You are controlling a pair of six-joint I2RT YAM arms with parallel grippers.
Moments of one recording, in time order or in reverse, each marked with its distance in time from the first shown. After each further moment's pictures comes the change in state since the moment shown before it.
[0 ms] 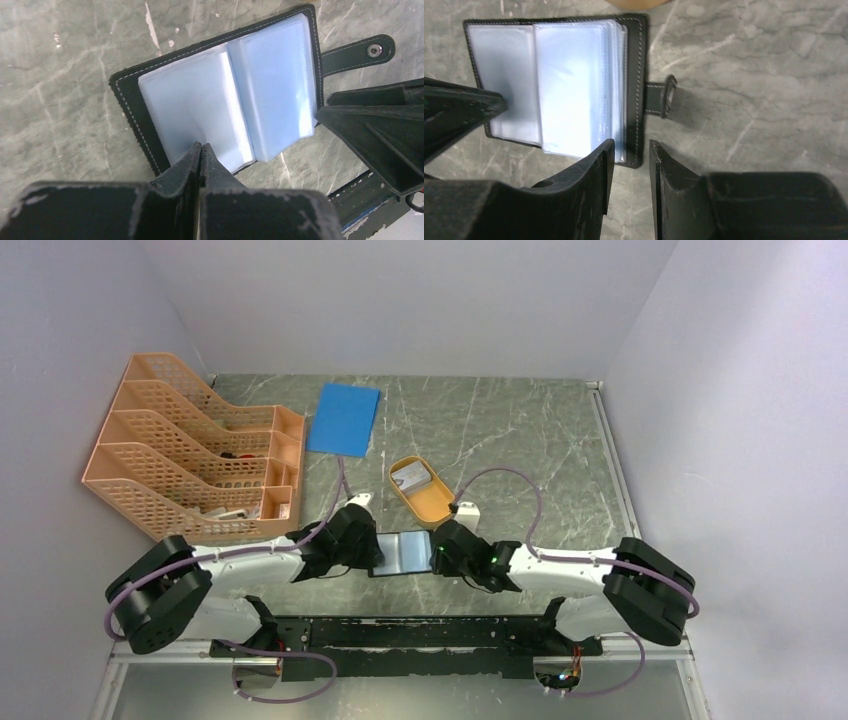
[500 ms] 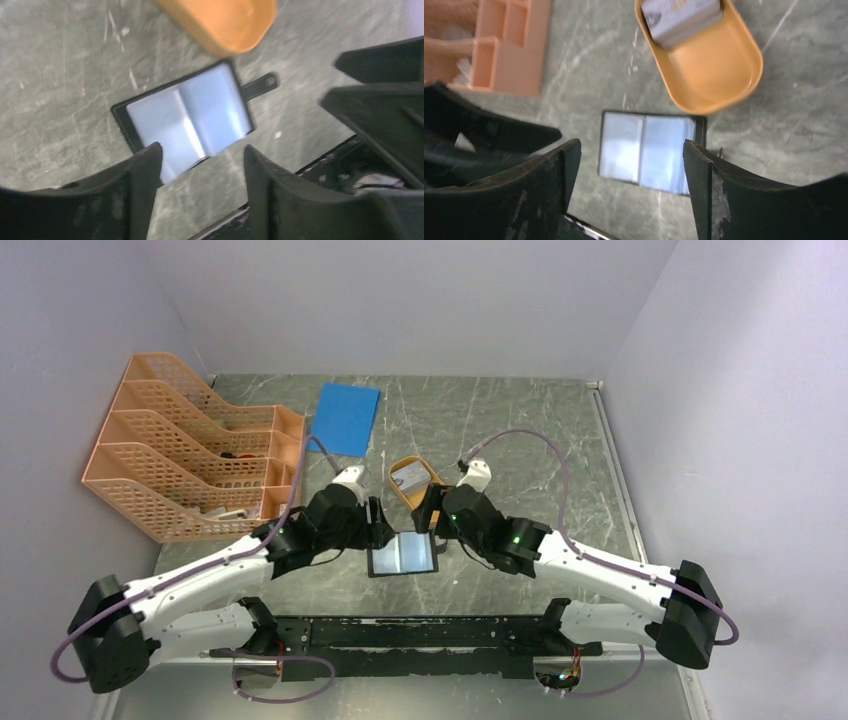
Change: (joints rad) left arm 0.001 -0.243 0.156 -0.265 -0.050 0.046; right arm -0.016 -0.208 0.245 -0.201 0.097 -0.068
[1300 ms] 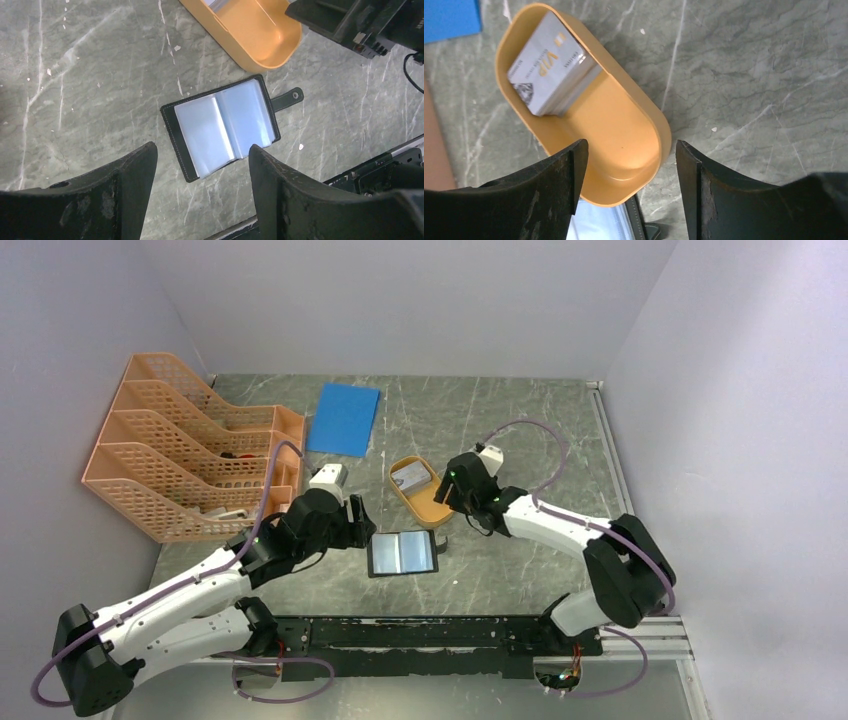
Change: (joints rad) left arm 0.008 -0.195 0.029 -0.160 -0.155 0.041; right arm -0.344 0.334 0.053 0.143 -0.068 0.032
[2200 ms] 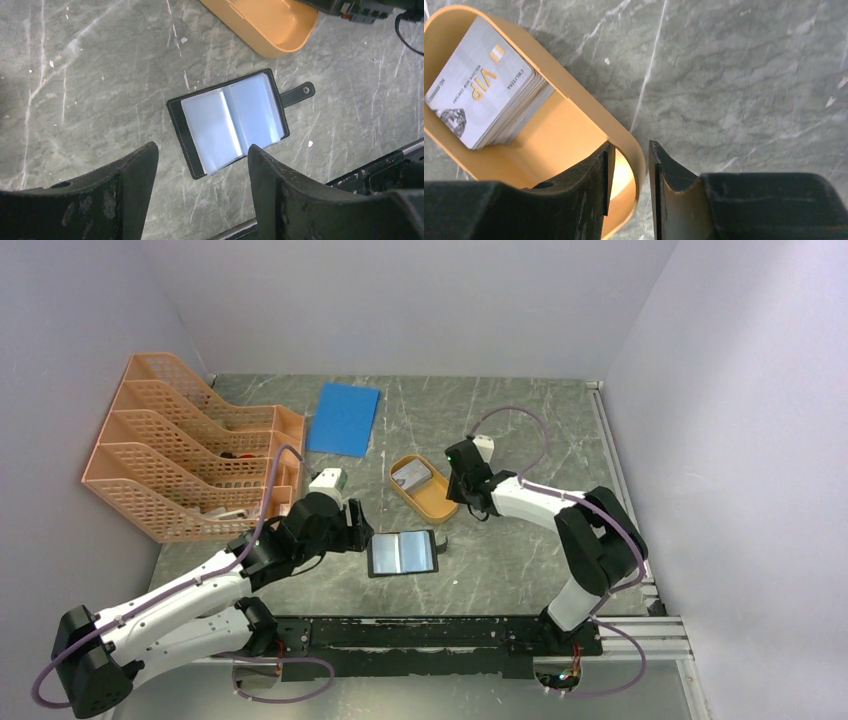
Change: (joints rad) left arm 0.005 -0.009 -0.034 0.008 0.000 0.006; right arm -0.081 0.197 0.098 -0.020 -0.034 -0.212
